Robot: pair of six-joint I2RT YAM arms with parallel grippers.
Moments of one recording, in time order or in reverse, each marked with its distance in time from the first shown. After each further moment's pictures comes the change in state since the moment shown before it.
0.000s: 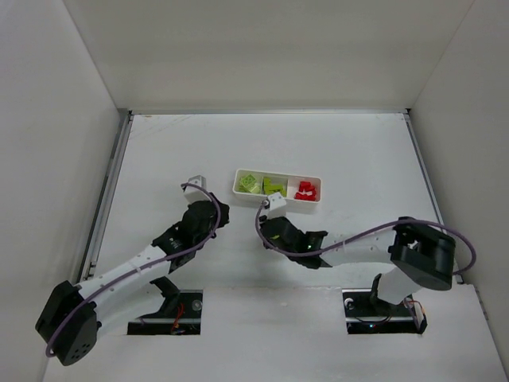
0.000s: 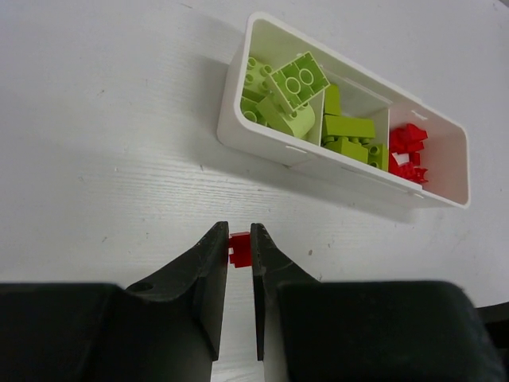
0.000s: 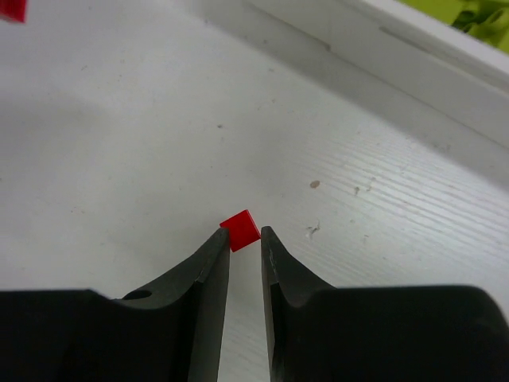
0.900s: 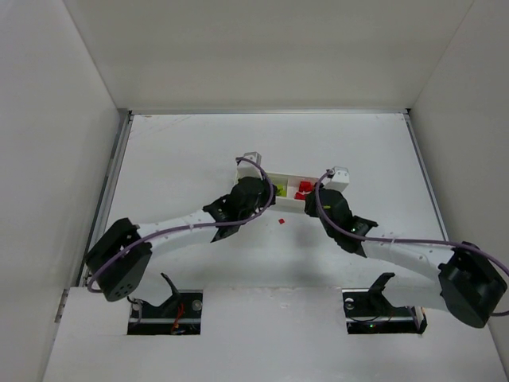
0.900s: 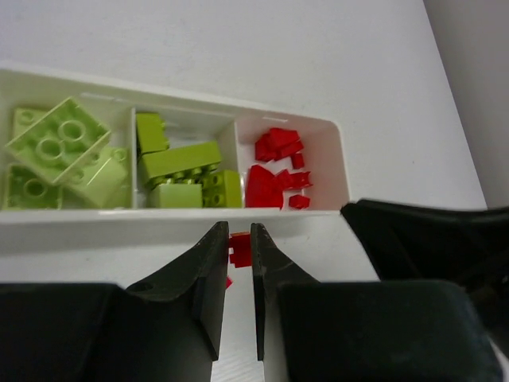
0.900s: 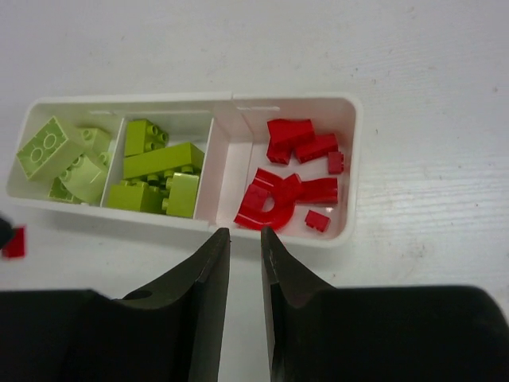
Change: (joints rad) left arm -0.170 0.491 0.352 0.210 0.038 0.052; right arm -0.415 -0.338 -0.137 -0.030 0.027 0.050
